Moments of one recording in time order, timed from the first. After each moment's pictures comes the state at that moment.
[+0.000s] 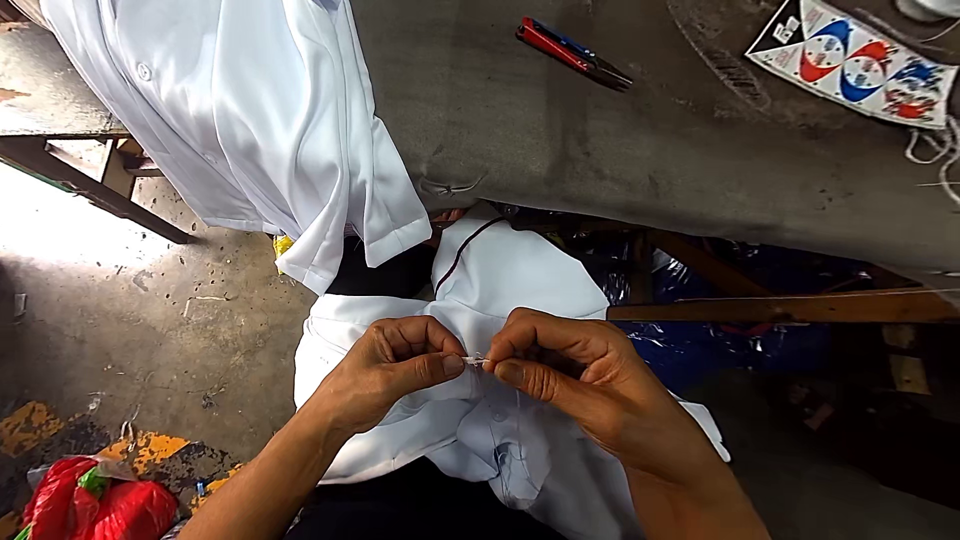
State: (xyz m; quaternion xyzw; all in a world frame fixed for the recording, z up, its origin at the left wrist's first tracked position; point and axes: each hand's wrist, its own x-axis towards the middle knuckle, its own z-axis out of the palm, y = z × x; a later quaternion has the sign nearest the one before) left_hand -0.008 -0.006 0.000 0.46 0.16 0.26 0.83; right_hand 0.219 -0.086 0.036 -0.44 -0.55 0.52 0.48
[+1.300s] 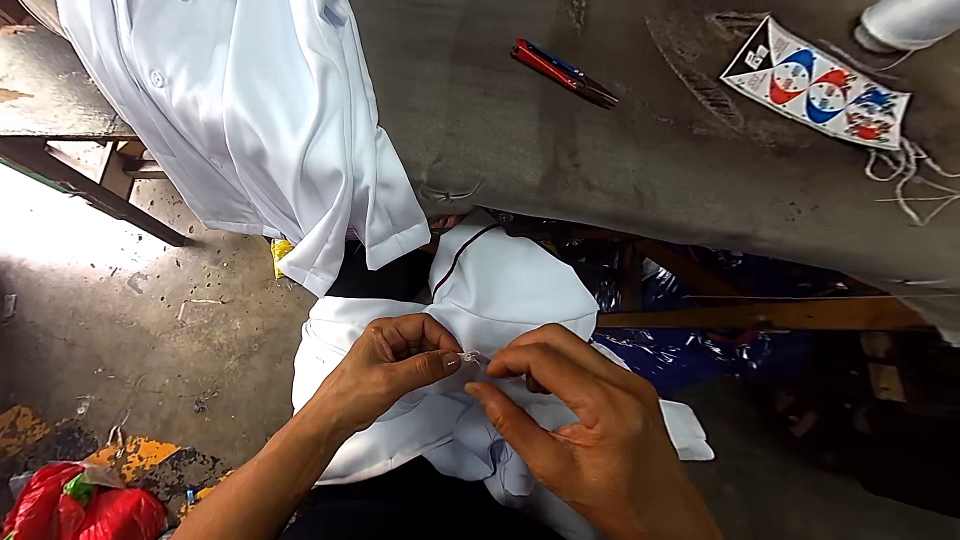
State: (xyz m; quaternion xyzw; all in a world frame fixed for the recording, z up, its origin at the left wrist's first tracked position) left_hand -0.007 -0.006 0.001 0.50 0.18 0.28 0.80; right_hand 0.190 -0.108 0.055 -0.62 -0.67 0.18 0.37
